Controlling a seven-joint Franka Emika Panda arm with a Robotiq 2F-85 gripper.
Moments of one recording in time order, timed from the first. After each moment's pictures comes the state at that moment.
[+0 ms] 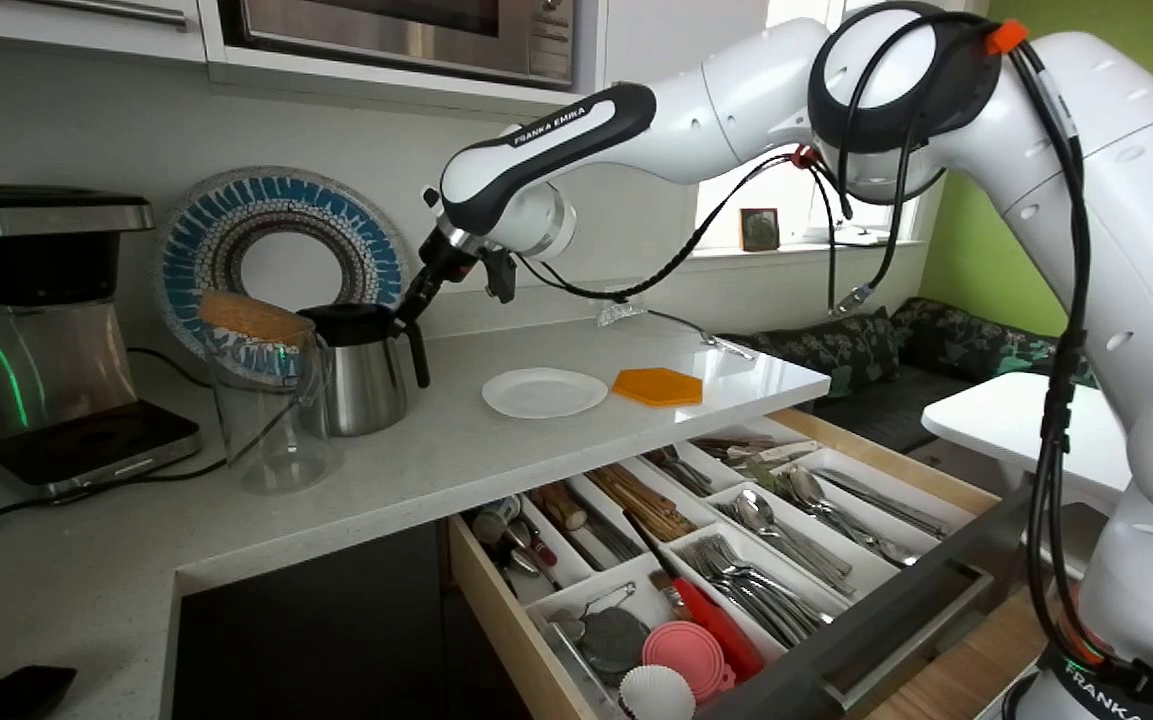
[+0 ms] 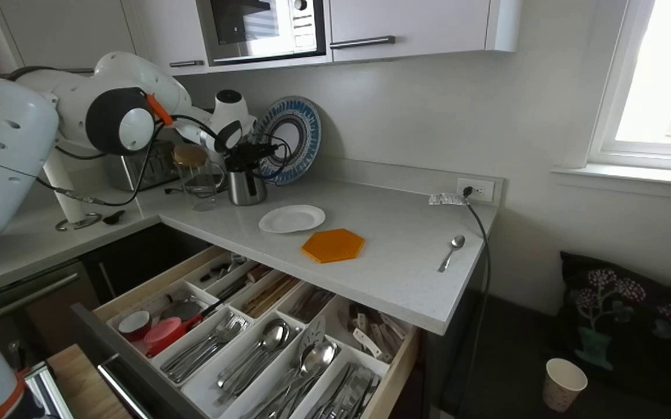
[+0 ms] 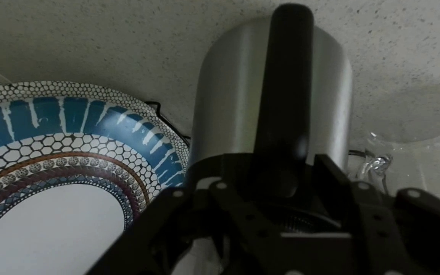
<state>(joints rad) 0.05 0.71 0.47 -1.40 0.09 2.66 -0.97</state>
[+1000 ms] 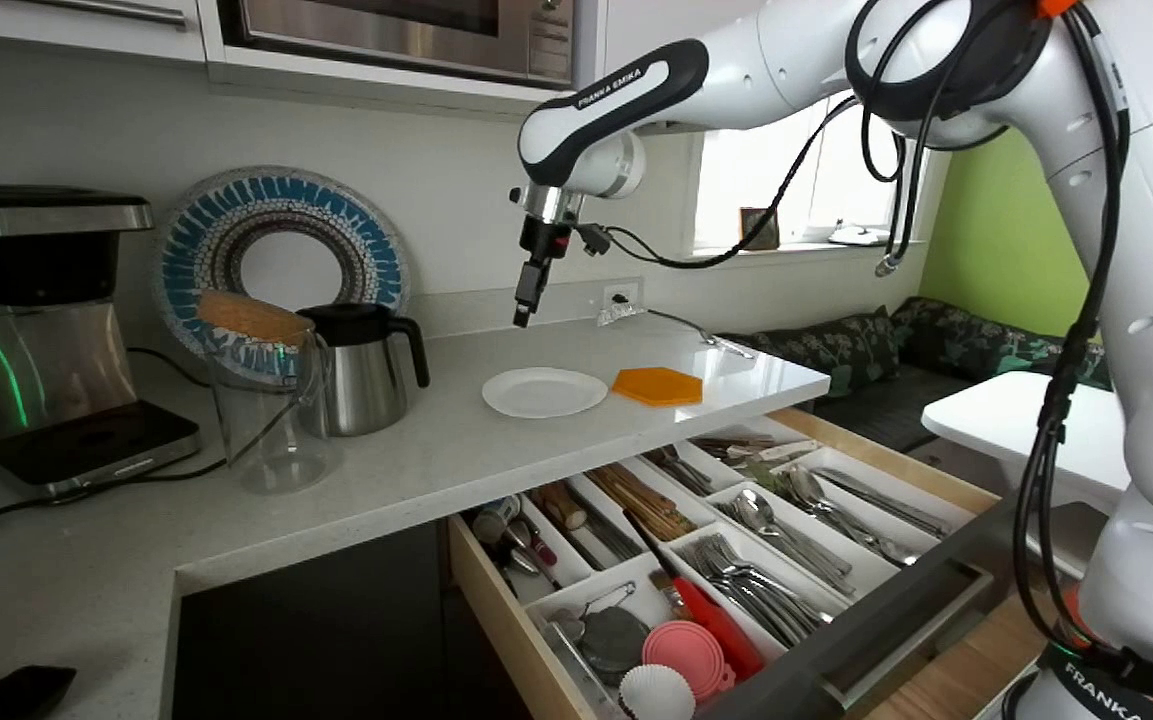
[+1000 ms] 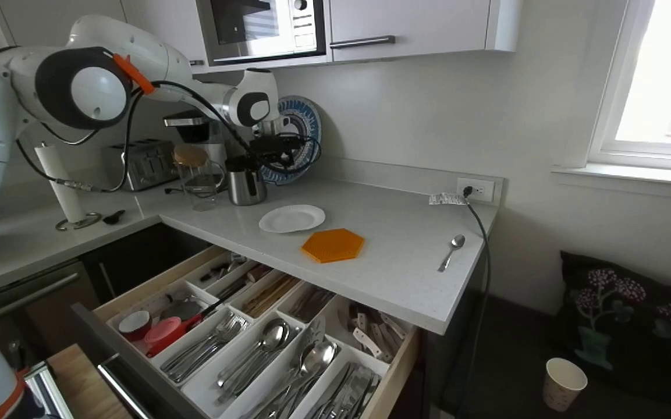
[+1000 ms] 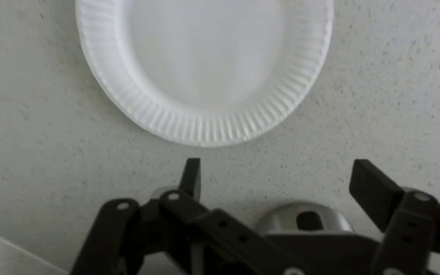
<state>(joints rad) 0.03 0.54 0.21 -1.42 0.05 2.14 -0.79</state>
